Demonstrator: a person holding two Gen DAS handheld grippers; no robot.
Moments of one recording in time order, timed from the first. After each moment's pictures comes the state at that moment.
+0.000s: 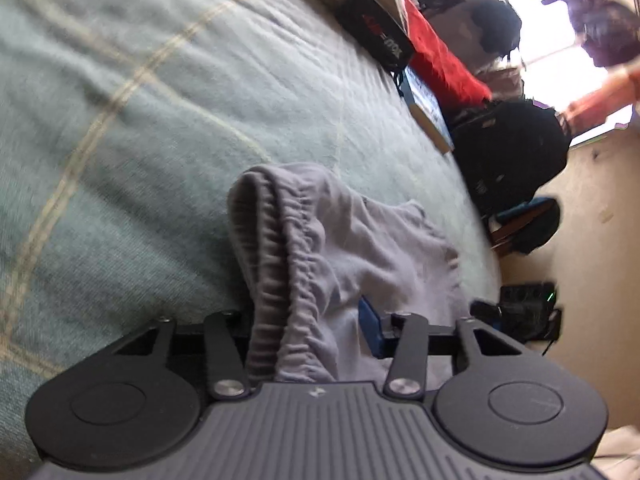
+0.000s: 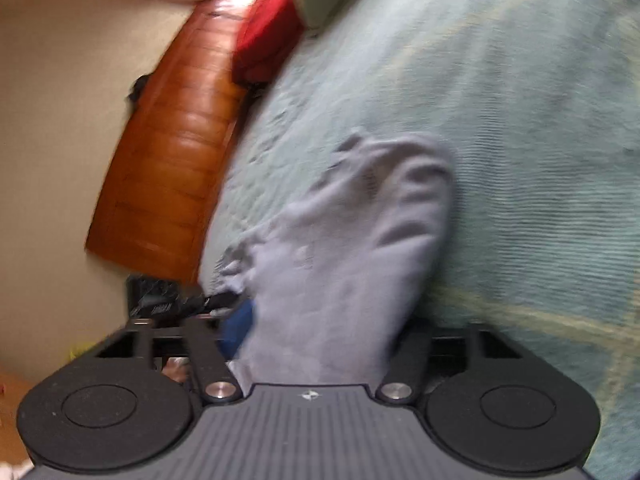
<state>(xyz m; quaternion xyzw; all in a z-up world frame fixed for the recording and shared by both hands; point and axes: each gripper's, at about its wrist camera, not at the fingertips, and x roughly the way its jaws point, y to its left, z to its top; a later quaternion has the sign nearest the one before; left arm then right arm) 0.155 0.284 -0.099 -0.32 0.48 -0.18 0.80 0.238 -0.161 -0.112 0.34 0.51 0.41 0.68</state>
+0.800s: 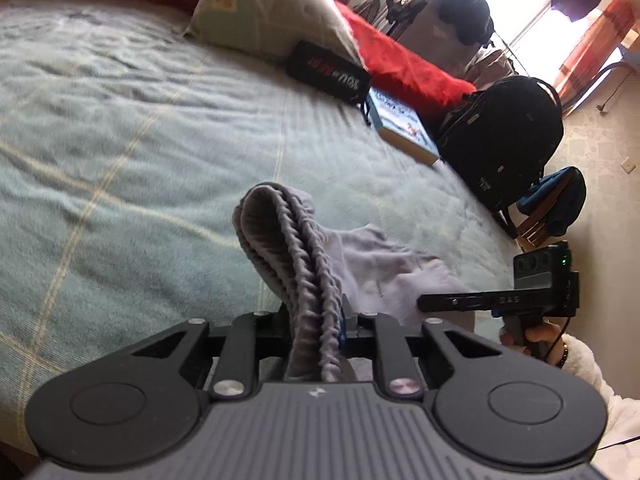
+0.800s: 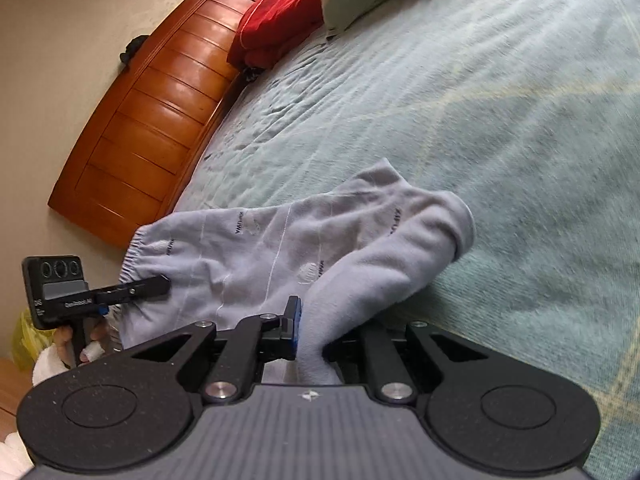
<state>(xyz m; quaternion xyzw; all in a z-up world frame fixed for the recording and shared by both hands) 0.127 0.235 -0.006 -0.22 0.42 -0.15 0.87 0.245 -0.136 -0.070 0.24 0.50 0.42 0.72</state>
